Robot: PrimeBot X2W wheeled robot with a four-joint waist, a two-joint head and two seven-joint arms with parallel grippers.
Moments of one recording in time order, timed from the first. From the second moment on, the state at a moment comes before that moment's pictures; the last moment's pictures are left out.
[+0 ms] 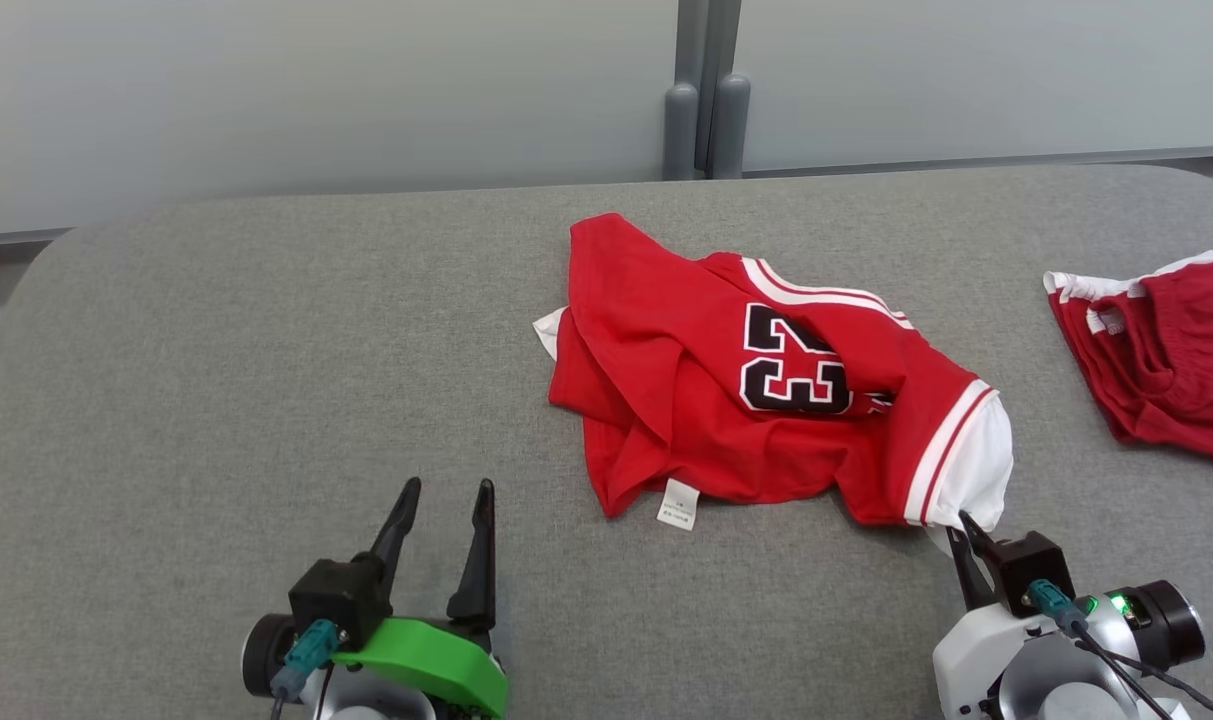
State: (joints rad) left arm -0.10 0.05 -0.30 0.30 -0.34 -0.02 -0.26; right arm -0.06 -0.05 -0.07 0.36 -0.27 0.13 -0.12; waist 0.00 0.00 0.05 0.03
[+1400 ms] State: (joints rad) left arm -0.38 0.07 -0.52 0.79 -0.55 -0.09 -0.26; right arm -0.06 -0.05 -0.12 0.08 -0.11 0.13 -0.12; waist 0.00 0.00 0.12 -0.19
